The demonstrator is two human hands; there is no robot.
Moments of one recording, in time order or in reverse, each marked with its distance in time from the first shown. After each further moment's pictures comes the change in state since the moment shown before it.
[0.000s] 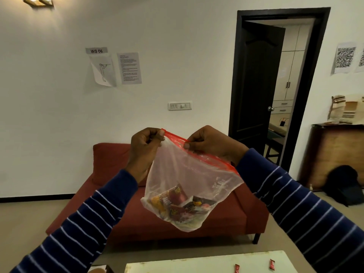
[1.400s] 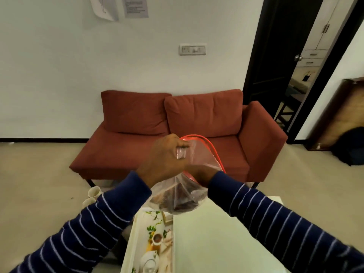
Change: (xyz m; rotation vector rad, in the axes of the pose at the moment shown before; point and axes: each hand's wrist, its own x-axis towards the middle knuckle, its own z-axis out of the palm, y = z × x) left_hand -0.131 -0.031 -0.017 0.712 -0.476 0.039; right_hand -0.070 0.059 0.191 -0.139 -0.164 0.085
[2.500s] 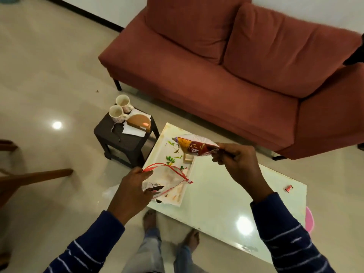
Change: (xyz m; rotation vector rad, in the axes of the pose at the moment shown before) left_hand -0.214 -0.229 0.081 -0.147 -0.209 -0.957; right_hand 0.060 0.080 0.154 0.216 0.005 0.048
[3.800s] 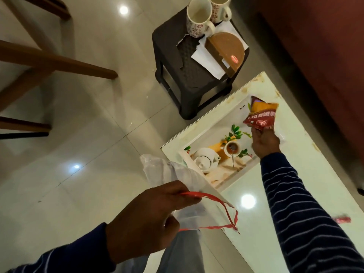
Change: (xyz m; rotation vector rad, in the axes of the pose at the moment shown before) left_hand 0.043 -0.140 0.081 -0.286 -0.313 -0.058; right_hand 0.140 0.319 0.324 -0.103 -0.271 0.762
